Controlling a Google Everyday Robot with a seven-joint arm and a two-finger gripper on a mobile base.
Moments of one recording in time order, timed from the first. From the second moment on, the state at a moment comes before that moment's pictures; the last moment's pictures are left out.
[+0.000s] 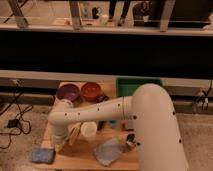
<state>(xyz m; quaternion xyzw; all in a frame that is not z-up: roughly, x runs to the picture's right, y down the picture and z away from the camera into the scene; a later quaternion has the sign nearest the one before) -0.269 0.295 0.762 -0.35 -0.32 -0.31 0.83</state>
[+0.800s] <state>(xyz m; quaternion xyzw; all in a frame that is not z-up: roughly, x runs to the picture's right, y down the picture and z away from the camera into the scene) -0.269 0.295 0.762 -0.35 -0.32 -0.31 0.83</state>
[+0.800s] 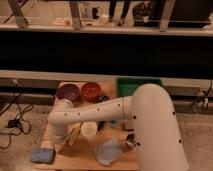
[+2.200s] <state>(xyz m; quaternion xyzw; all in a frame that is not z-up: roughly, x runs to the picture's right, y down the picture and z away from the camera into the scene) -0.268 0.296 0.765 -0.35 -0.31 -0.30 0.83</state>
